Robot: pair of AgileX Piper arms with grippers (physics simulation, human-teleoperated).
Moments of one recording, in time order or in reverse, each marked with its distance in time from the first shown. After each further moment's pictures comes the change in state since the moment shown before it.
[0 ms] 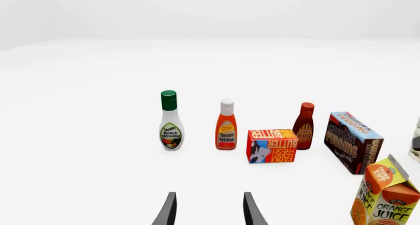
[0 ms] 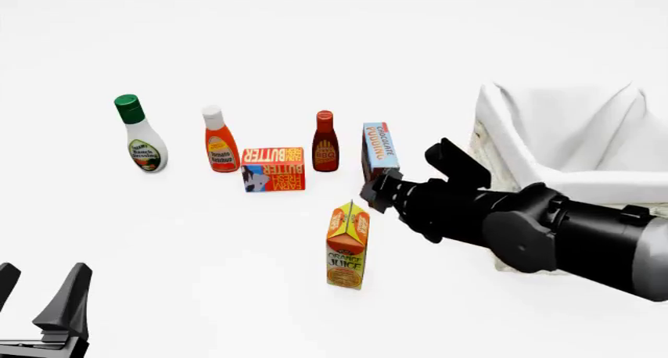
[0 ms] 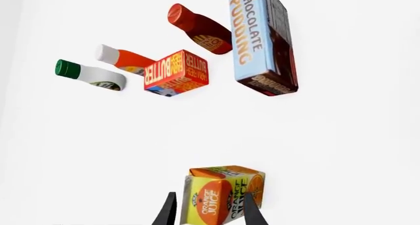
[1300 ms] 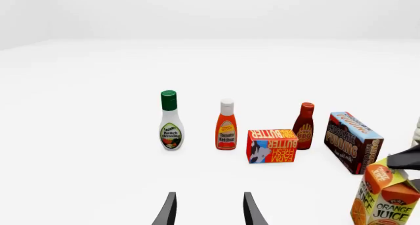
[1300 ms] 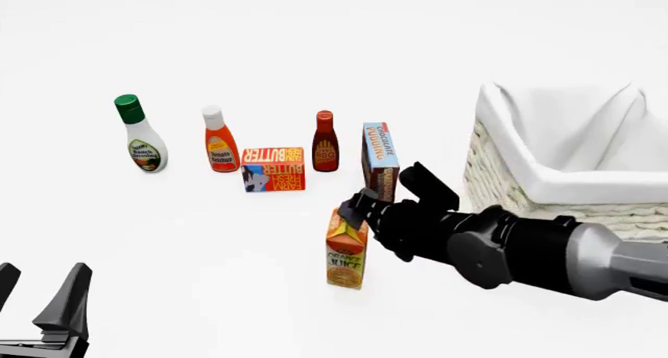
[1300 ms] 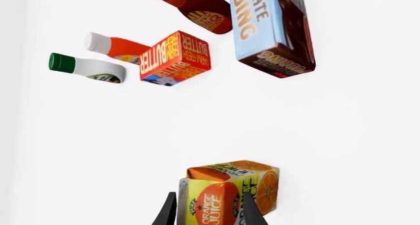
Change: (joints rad) left arm 0.000 0.000 0.000 0.000 0.000; right arm 0.068 0.134 0.025 -0.149 0.072
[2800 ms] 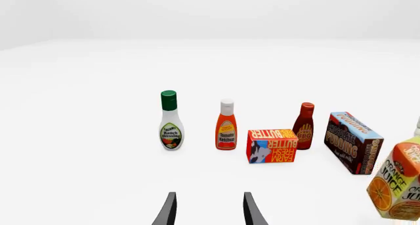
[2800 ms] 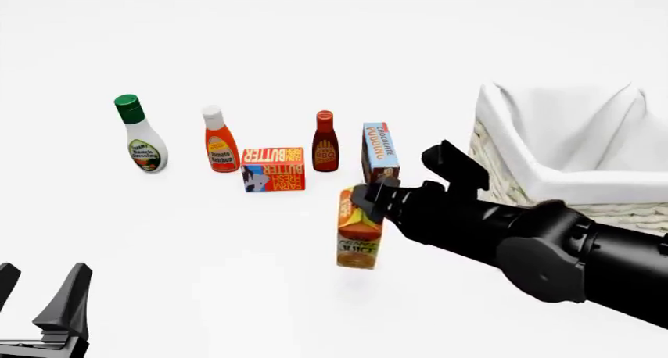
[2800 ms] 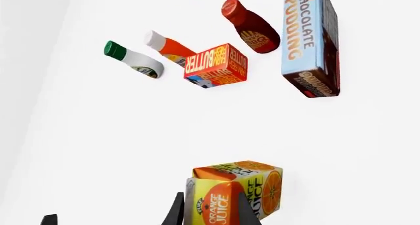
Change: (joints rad) left arm 0.000 0.000 0.000 0.000 0.000; right arm 0.020 -0.231 0.029 0.066 -0.119
